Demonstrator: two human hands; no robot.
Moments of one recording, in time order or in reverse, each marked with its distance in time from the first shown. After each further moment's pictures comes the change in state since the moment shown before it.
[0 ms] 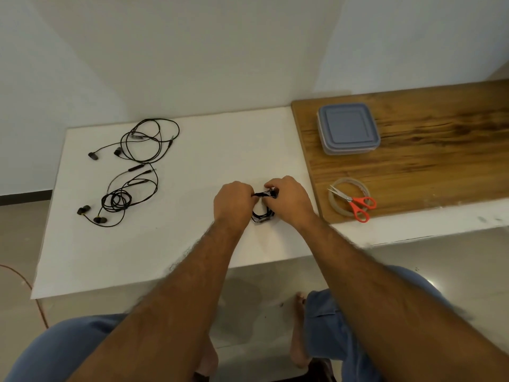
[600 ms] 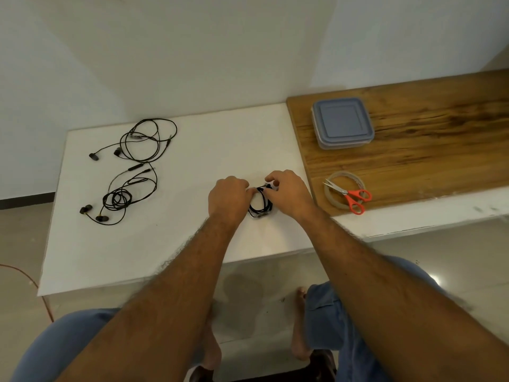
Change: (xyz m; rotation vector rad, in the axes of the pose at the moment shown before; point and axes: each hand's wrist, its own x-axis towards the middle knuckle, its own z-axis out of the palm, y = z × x) left_hand -0.008 0.001 -0.007 -0.022 0.042 -0.024; right_hand -0.007 -0.002 -0.014 0.085 0.000 0.030
